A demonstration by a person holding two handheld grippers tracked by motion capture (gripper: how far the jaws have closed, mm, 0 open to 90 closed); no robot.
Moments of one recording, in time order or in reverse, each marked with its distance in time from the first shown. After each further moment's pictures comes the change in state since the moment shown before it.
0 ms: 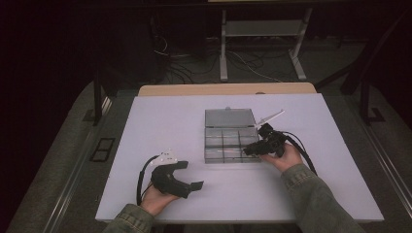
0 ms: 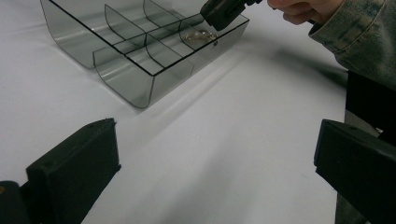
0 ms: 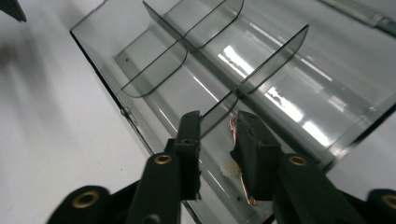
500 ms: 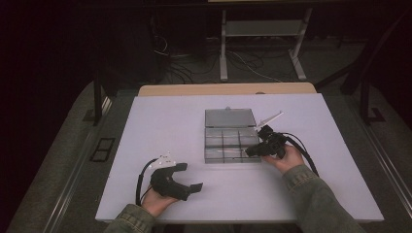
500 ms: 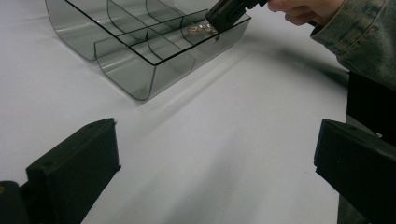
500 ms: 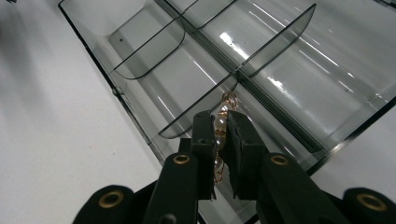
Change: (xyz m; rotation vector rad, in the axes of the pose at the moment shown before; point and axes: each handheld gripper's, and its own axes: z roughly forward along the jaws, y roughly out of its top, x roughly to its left) left arm 0.002 -0.012 0.002 -0.009 0.003 -0.020; right arm -0.001 -0.005 0.004 0.050 -0.013 -0.037
